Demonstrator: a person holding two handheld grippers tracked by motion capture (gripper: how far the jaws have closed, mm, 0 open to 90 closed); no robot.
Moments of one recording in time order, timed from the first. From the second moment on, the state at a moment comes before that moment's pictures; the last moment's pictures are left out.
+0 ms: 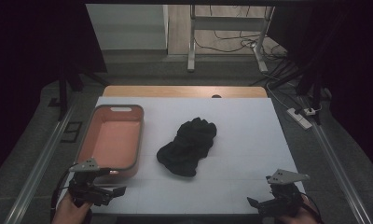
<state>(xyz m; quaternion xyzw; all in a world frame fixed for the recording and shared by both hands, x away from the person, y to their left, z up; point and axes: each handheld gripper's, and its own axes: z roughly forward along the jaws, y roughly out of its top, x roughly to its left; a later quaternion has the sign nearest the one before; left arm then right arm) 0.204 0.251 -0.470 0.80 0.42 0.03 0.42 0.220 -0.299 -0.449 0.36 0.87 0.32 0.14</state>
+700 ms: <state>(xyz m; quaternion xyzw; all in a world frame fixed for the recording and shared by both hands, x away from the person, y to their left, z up) 0.187 0.267 -0.468 0.80 0.43 0.07 0.41 0.220 -0.299 -0.449 0.36 0.86 0.32 0.14</state>
